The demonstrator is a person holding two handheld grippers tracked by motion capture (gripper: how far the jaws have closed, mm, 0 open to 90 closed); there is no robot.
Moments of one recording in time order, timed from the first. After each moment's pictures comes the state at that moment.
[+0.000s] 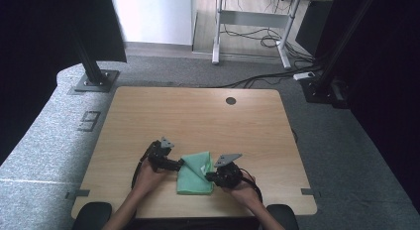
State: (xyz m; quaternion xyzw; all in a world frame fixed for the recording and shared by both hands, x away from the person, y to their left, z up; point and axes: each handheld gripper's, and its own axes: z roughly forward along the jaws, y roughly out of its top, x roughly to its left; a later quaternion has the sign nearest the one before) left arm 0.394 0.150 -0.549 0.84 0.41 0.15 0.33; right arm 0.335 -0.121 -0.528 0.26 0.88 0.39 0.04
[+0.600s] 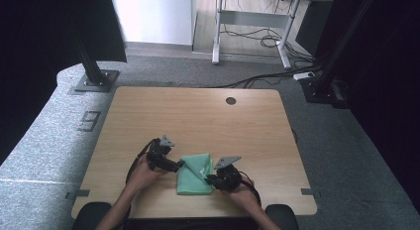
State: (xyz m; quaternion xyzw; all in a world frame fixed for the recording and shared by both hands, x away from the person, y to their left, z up) left arm 0.388 0.152 -0.515 0.86 0.36 0.11 0.34; right arm 0.331 -0.120 -0.539 0.28 0.88 0.39 0.04
